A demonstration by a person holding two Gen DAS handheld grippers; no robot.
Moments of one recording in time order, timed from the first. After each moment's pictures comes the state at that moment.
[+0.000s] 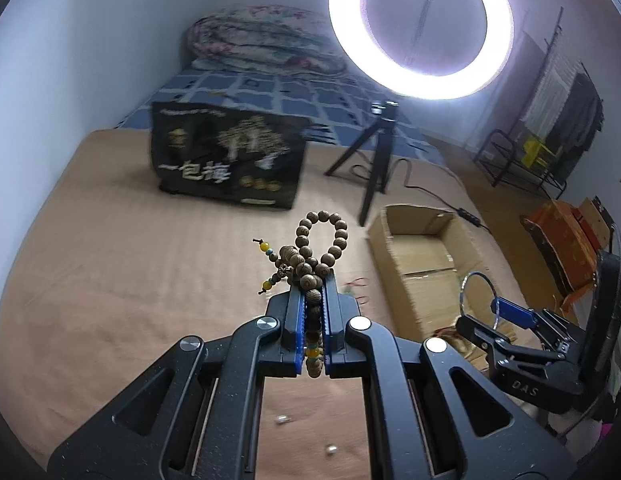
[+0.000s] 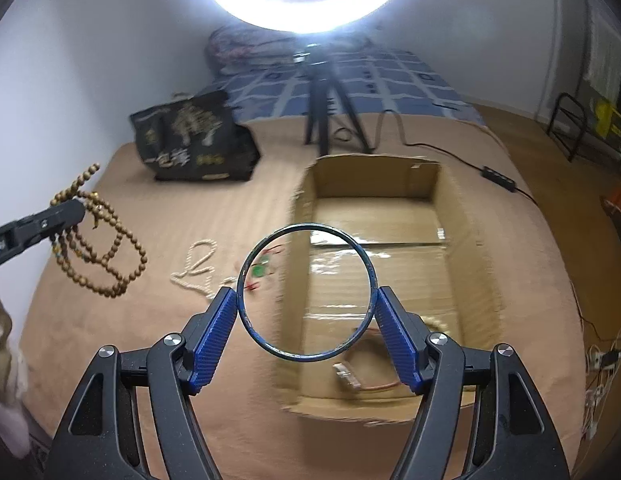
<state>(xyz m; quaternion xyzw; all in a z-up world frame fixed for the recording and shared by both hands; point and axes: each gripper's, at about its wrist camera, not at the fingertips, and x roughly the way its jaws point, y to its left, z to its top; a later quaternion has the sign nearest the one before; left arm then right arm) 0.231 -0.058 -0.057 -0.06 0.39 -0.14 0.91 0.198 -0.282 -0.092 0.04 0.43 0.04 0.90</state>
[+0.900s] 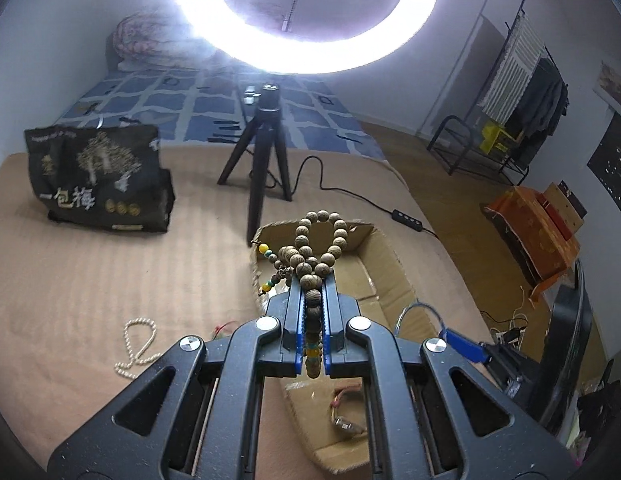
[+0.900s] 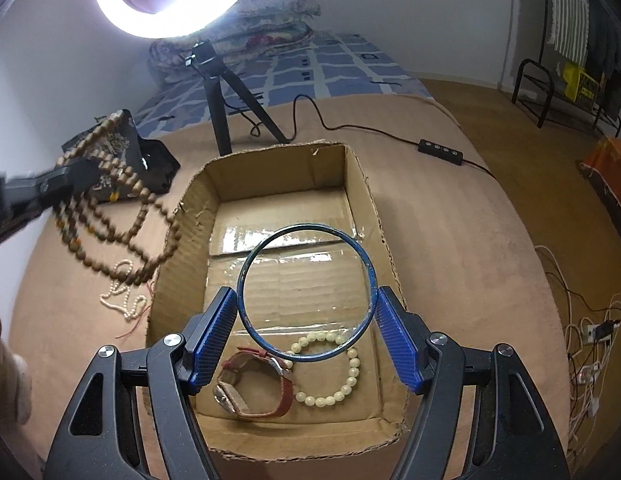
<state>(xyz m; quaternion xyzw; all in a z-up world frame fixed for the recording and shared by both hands) 0.285 -0.192 -0.065 -0.06 0.40 -0.22 0.89 0.220 -0.364 -0.120 0.07 0.45 -0.02 0.89</state>
